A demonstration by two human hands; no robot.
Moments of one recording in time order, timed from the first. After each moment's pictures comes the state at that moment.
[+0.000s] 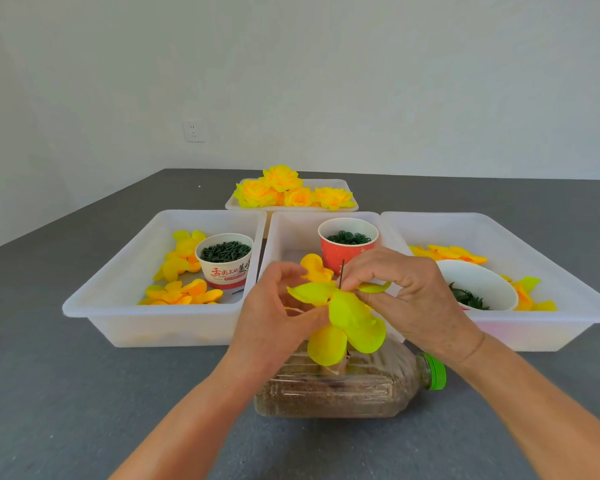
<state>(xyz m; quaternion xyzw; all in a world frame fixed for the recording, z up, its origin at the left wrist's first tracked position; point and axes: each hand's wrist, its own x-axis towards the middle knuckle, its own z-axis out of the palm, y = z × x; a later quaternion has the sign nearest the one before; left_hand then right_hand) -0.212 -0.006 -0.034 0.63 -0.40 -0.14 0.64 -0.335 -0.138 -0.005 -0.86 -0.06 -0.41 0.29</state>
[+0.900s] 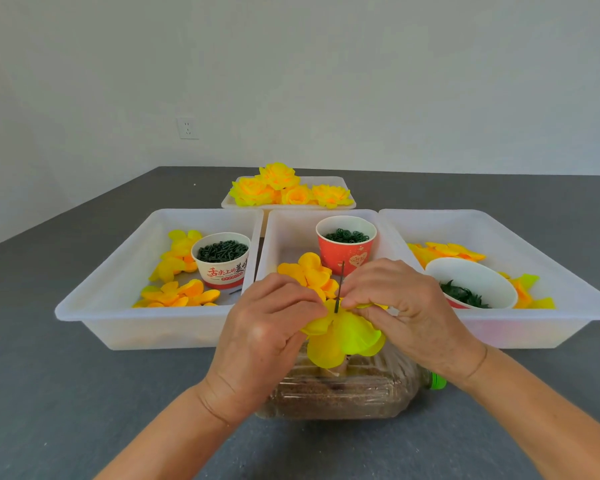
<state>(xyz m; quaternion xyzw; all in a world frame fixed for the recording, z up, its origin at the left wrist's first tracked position) -0.207 0.013 -0.027 0.60 -0.66 0.26 0.37 -0.338 -0.139 -0.015 -0.89 -0.07 -0.42 0.15</state>
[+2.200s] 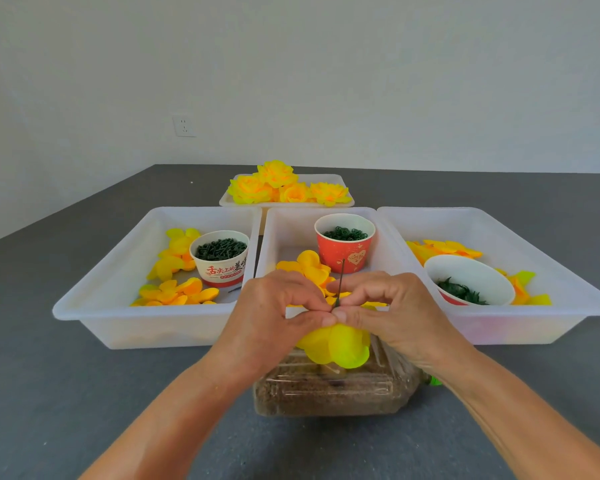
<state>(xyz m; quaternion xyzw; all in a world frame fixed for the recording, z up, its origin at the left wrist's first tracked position) -0.205 0.006 -0.016 0.66 -0.57 -0.04 0.49 -0.335 -0.119 -0.019 -0.81 0.14 -0.29 0.49</state>
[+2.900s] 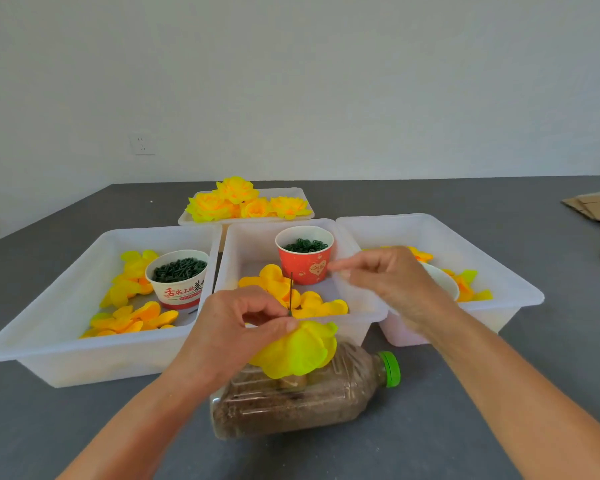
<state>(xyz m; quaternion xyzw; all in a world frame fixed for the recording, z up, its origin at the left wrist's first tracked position) -0.207 -0.007 -0.016 0.65 -0.55 -0.11 0.52 -0.354 -0.171 0.004 -0.75 0.24 -0.32 0.53</state>
